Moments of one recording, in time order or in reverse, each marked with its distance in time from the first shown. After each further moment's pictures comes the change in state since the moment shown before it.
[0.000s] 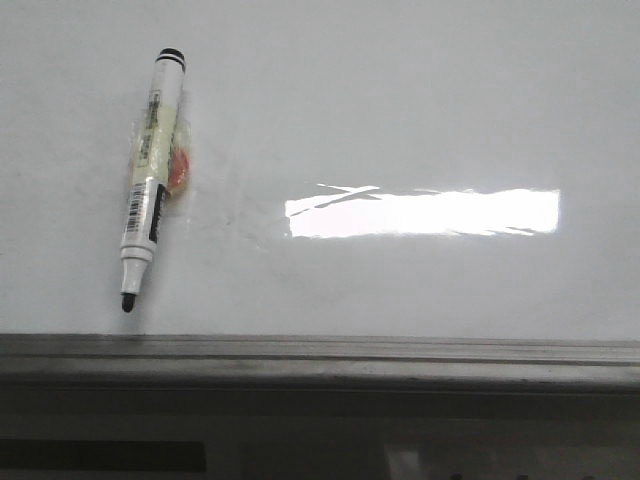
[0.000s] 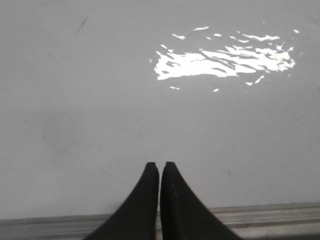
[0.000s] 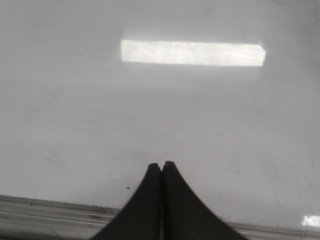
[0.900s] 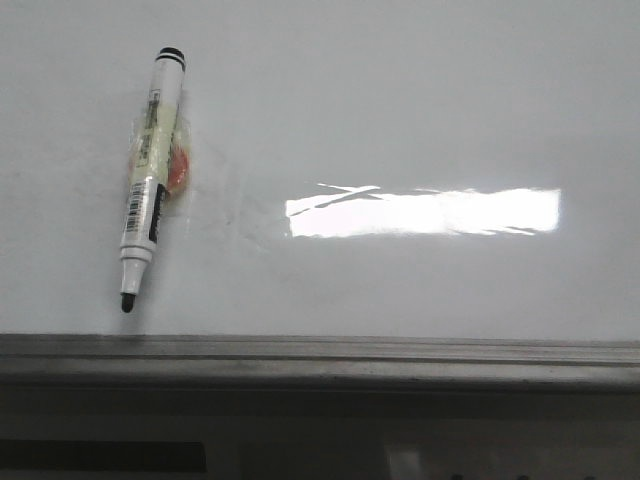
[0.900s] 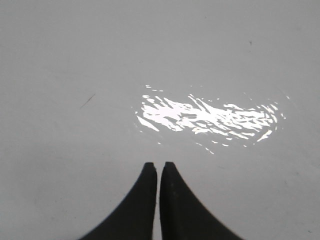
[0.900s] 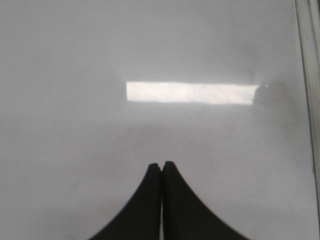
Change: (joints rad) left arm 0.000 0.050 -0.058 -0.142 -0.148 0.000; right arm 0.000 0.127 -0.136 0.017 -0.093 0.002
